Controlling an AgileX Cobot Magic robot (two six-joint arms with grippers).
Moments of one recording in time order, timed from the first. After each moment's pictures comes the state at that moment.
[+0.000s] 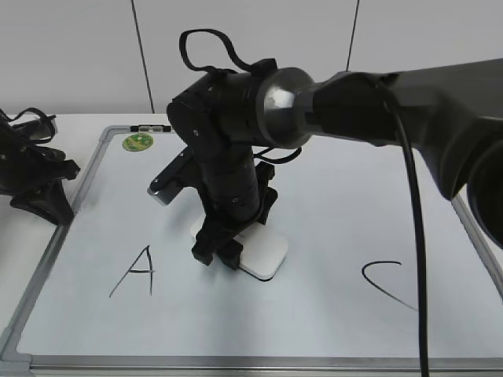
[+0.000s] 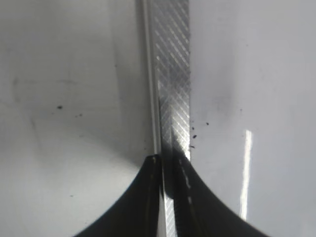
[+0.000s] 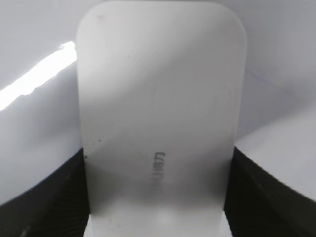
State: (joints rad) left arm 0.06 2.16 -1.47 -0.38 0.97 0.30; right arm 0.76 2.30 -1.85 -0.19 1.17 -0.16
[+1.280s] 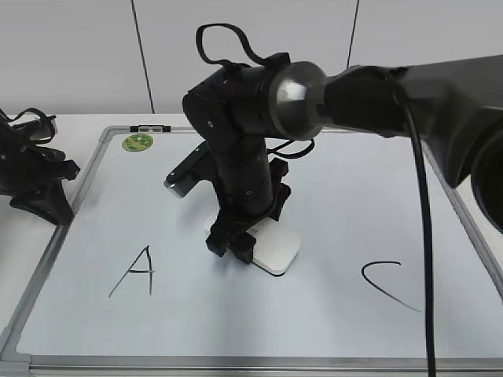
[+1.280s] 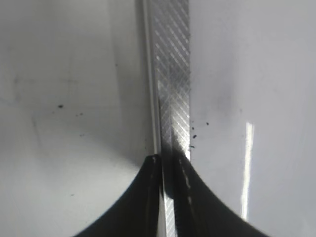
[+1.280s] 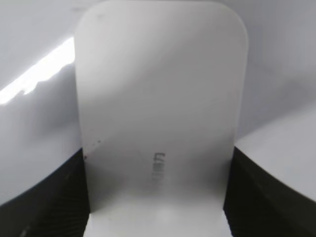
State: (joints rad) left arm 0.06 2.16 -1.47 -0.38 0.97 0.30; right arm 0.72 2.30 -1.85 -0.18 1.21 -0.17
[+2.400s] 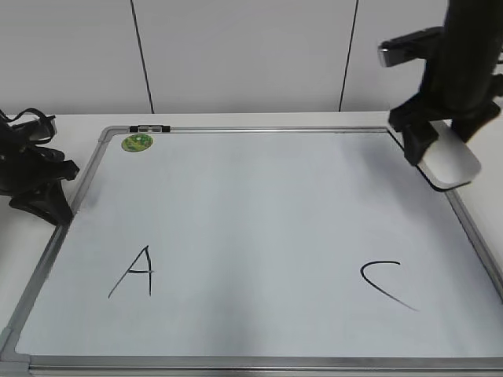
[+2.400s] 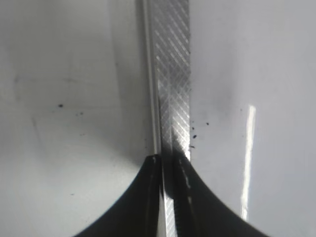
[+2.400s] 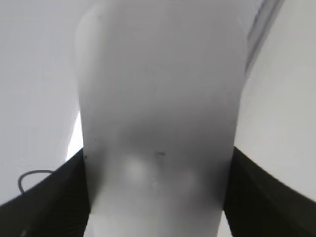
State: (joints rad) left arm 0.06 2.16 -1.47 -0.38 0.97 0.30; right arm 0.20 1.96 -1.68 -0.14 1.22 -0.10
